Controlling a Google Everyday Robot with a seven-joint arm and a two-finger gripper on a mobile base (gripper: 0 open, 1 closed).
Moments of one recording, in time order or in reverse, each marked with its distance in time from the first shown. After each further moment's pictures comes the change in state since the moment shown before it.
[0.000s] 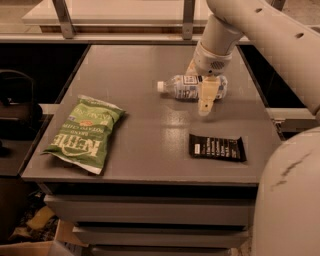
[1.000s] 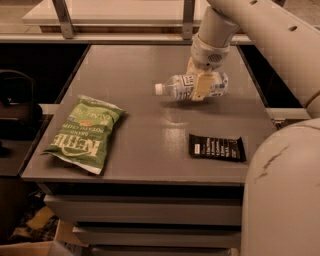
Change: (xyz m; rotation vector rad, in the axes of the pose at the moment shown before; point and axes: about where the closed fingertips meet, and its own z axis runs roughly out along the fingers) arm -0.009 -0.012 -0.012 0.006 0.008 -0.015
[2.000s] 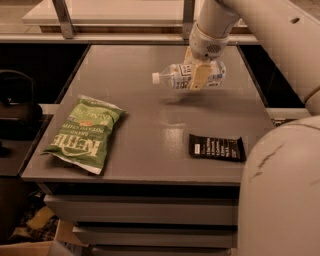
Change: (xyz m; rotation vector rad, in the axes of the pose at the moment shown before) arm -0.010 -0.020 -0.020 0.077 -0.011 -0.029
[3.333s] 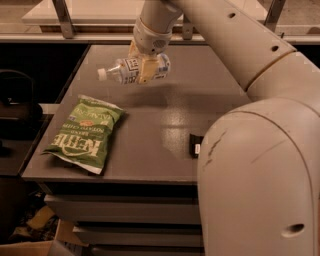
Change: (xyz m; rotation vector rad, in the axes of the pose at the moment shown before) arm -0.143 -0.039 0.025 0.031 -0.154 -0.270
